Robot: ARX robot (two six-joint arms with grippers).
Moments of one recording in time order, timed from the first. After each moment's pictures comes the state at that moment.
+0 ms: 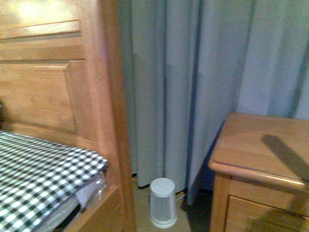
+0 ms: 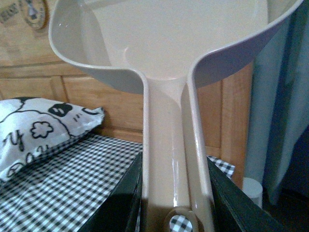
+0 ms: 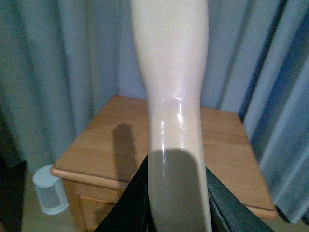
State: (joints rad) left arm 0.32 0.25 0.25 0.21 0.35 0.07; right arm 0.32 0.46 0.39 0.08 0.54 -0.06
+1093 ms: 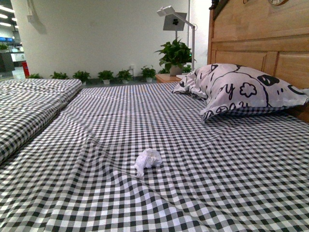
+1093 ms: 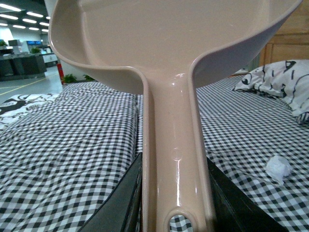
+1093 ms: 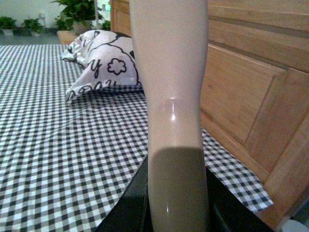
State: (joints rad) left arm 0.32 0.25 0.25 0.20 0.33 0.07; right arm 0.32 0.46 0.39 0.09 0.53 -0.07
